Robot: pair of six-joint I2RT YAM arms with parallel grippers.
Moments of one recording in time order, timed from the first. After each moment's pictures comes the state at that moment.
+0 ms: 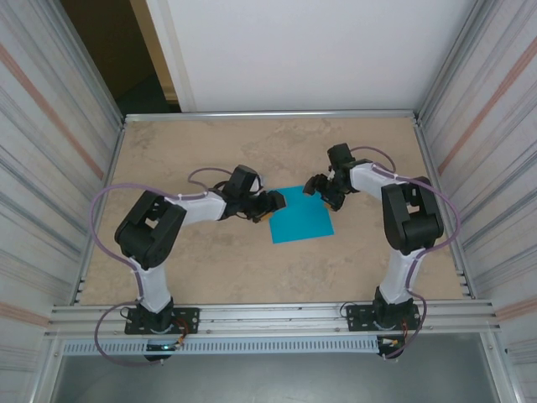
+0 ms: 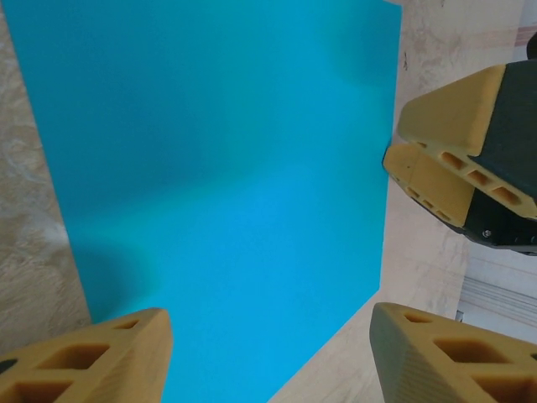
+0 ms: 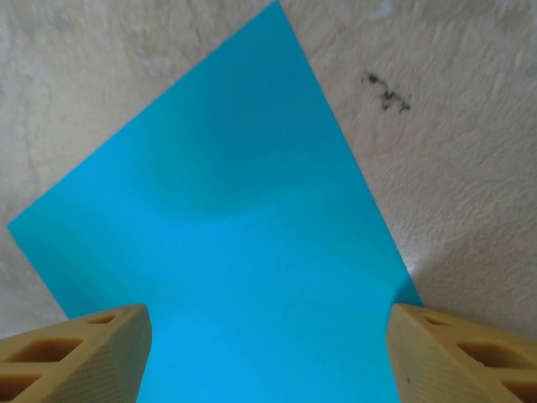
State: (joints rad) left arm -0.61 1.86 1.02 0.00 0.48 -0.92; right arm 0.29 1.88 1.19 -0.54 -0.32 0.73
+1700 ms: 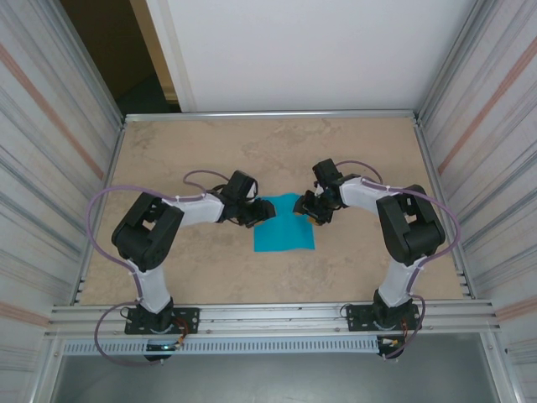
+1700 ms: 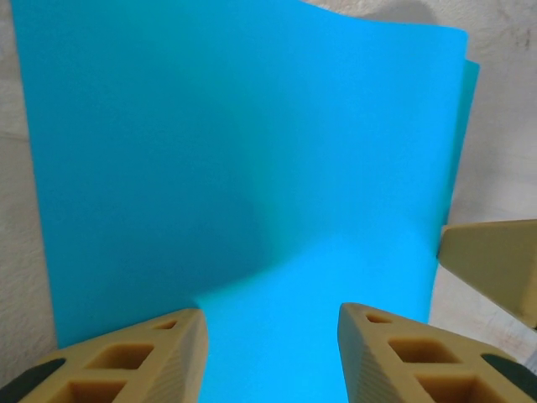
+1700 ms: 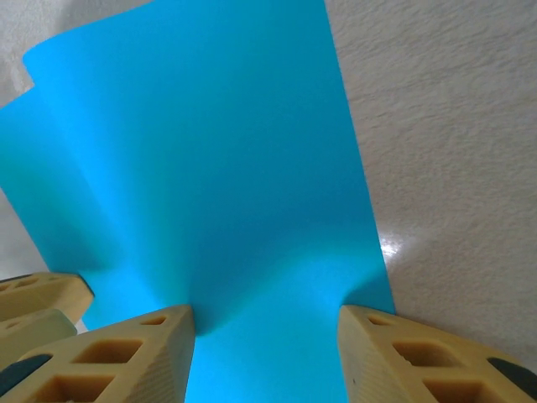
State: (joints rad) left arm -0.61 1.84 0.98 -0.10 0.39 -0.85; right arm 0.42 1.81 1.04 -0.46 -0.37 0.80
